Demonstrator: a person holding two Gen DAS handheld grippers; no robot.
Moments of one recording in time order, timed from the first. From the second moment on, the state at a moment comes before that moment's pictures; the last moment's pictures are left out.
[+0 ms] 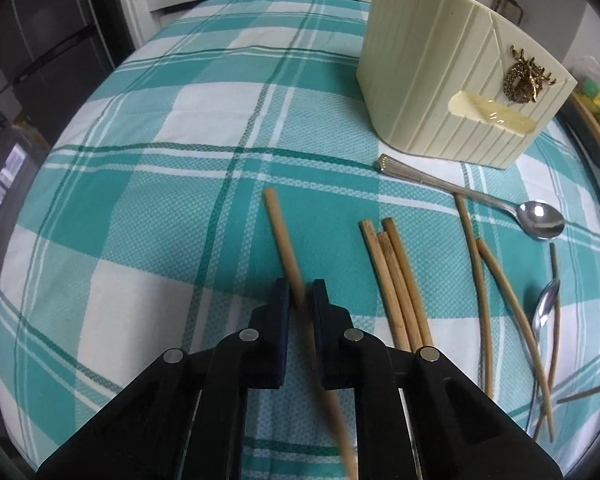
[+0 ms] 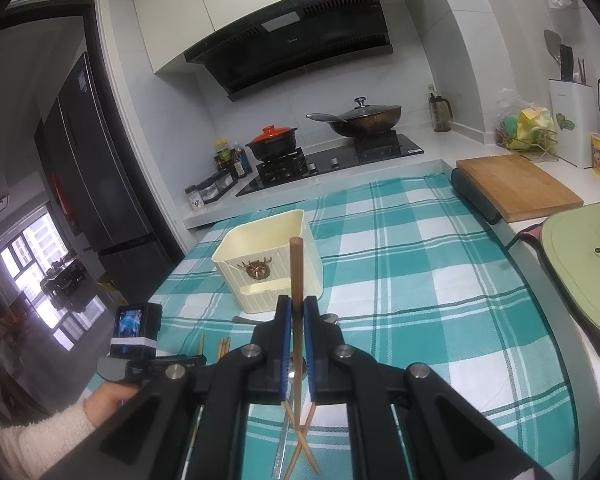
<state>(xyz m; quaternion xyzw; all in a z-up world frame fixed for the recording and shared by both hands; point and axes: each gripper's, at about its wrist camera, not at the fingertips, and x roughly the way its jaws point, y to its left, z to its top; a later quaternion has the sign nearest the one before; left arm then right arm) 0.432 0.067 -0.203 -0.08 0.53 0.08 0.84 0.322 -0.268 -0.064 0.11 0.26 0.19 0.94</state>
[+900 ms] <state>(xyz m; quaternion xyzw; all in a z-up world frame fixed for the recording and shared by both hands) 0.348 0.110 -0.022 -0.15 0.30 -0.07 0.94 0.317 -0.210 -0.007 0.05 0.21 0.22 0.95</state>
